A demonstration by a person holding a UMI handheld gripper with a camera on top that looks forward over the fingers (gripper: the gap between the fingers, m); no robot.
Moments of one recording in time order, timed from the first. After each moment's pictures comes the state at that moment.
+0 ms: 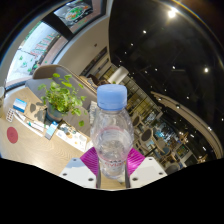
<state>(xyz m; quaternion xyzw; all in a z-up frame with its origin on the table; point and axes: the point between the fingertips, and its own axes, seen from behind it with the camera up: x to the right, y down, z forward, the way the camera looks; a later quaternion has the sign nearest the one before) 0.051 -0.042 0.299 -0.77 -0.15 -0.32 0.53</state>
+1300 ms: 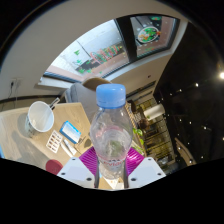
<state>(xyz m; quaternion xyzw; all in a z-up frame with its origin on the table) -0.336 0.007 0.253 -0.68 -0.43 -0.31 0.50</state>
